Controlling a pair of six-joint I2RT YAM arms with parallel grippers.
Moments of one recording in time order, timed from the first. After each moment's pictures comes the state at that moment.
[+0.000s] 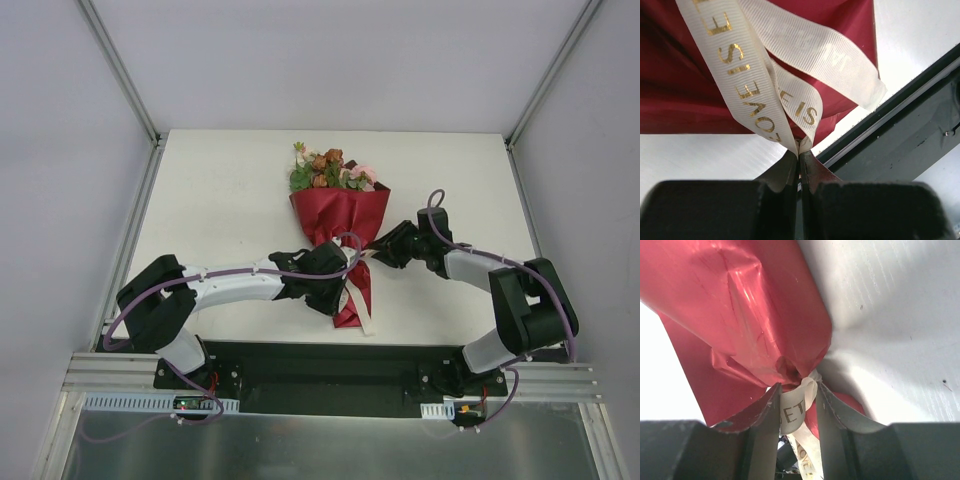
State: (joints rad) left arm -1.03 1.58 0.94 -0.40 0.17 -0.57; right arm 0.31 1.54 0.64 0.12 -0.42 1.23
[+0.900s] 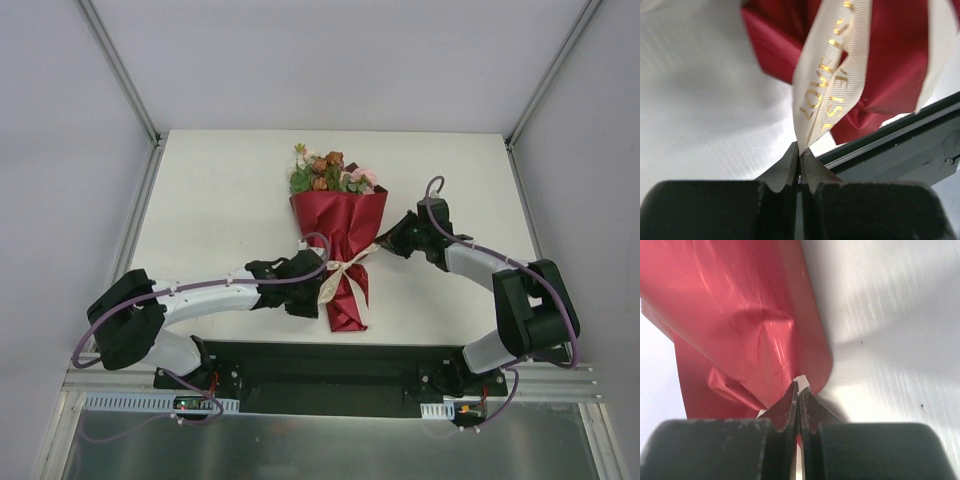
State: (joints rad) left arm -1.02 1.42 0.80 -0.45 0.02 -0.78; right arm 0.32 1.51 0.71 0.04 -0.30 1.06
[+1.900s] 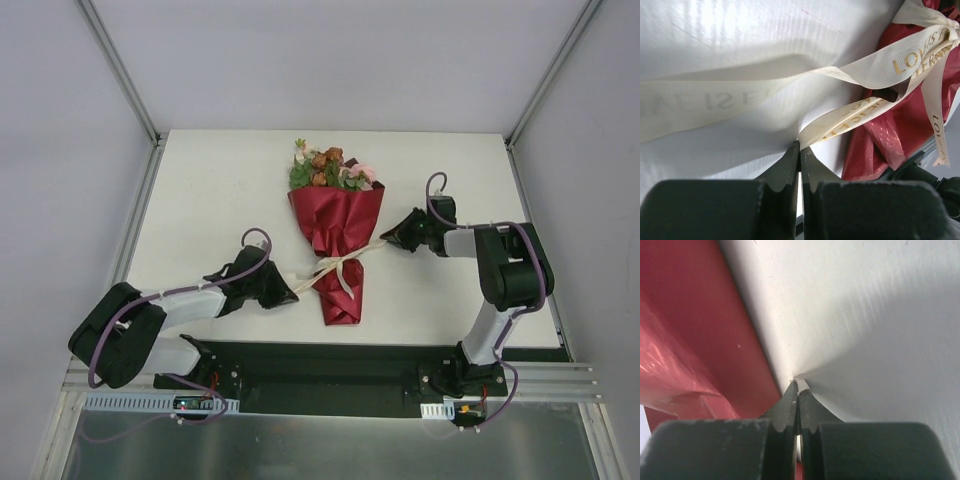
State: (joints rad) left arm -0.61 1.30 0.37 0.03 0.21 -1.02; right arm 0.17 1.82 0.80 0.23 -0.41 0.96
